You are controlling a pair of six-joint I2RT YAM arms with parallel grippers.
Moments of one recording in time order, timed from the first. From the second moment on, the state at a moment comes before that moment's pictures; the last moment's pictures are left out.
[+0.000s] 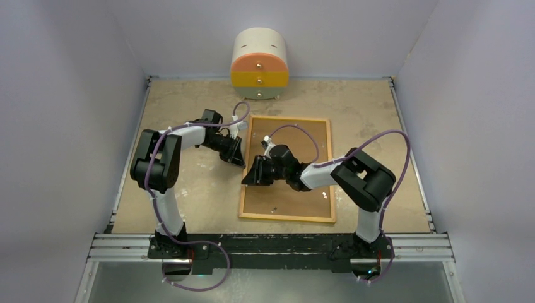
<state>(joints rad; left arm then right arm) -0.23 1.92 1.14 -0.50 0.87 0.27 0.85 1.86 0.82 0.46 -0.36 0.93</state>
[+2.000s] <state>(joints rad) -0.22 1.92 1.16 -0.51 0.86 0.30 0.83 1.87 0.80 0.49 -0.41 0.95</state>
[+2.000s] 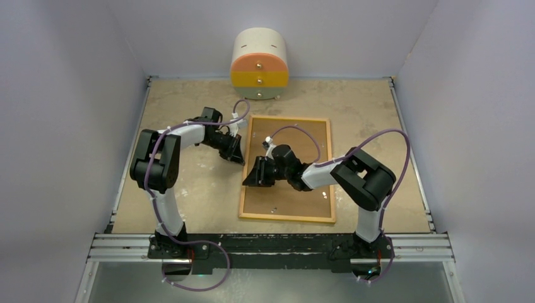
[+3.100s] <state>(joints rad) -0.20 2.03 1.31 -0.43 0.89 0.21 0.52 2.19 1.41 0.17 -0.43 0.72</state>
